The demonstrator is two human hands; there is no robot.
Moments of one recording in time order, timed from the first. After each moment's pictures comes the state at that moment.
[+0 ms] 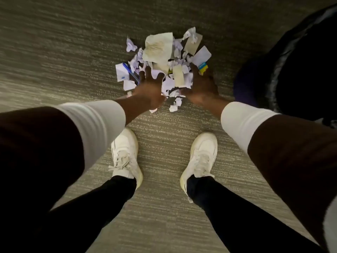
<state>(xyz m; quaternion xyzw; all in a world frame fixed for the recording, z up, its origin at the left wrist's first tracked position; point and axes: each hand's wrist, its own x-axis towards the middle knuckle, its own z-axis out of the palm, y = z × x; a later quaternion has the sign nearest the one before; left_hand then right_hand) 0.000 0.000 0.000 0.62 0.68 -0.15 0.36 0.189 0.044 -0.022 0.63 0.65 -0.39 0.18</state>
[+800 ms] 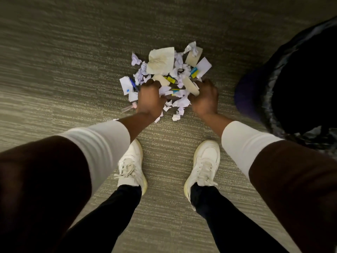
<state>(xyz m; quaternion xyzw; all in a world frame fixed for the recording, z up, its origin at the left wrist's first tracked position) 0.007 -0.001 0.028 0.55 0.77 0.01 0.32 0.184 0.031 0.003 0.69 0.63 -0.35 -0.04</state>
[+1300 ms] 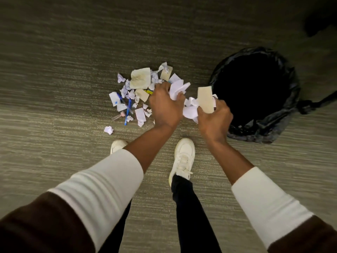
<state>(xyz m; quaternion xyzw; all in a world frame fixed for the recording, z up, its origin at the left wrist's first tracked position) 0.146 0.027 0.220 0.40 0.81 0.23 0.36 0.278 0.004 0.205 0.80 0.47 -0.31 -0.21</state>
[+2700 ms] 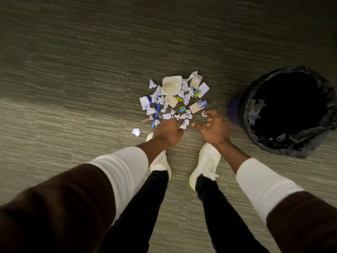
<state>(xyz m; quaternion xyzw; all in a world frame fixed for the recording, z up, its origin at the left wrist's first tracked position) 0.011 -0.024 0.177 0.48 0.71 -0.10 0.50 0.187 0.003 0.173 0.74 0.50 -0.45 0.01</state>
